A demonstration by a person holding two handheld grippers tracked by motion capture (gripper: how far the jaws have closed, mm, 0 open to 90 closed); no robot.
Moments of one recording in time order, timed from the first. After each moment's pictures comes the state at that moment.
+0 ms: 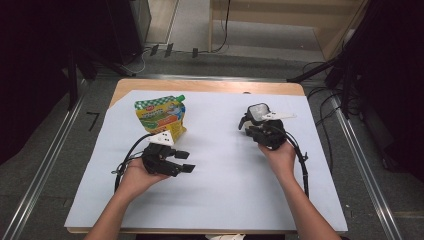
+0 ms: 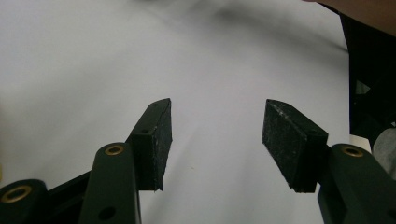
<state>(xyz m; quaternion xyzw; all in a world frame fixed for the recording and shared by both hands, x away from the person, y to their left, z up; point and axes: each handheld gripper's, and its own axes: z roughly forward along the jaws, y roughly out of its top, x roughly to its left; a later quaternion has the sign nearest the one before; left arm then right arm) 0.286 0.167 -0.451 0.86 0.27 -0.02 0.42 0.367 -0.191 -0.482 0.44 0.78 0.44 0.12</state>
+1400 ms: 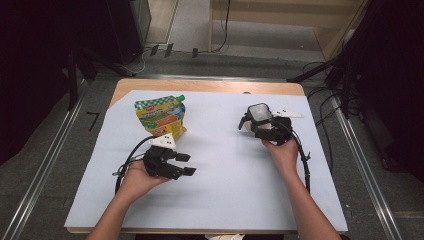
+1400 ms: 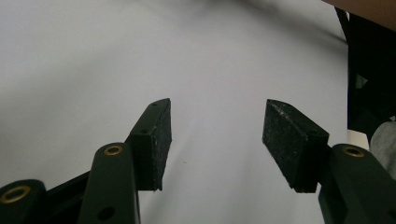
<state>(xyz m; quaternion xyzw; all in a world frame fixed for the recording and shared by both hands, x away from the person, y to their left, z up) 0.279 0.165 -0.452 0.87 0.26 -0.02 0.42 0.390 -0.214 -0.503 0.50 0.72 0.44 0.19</state>
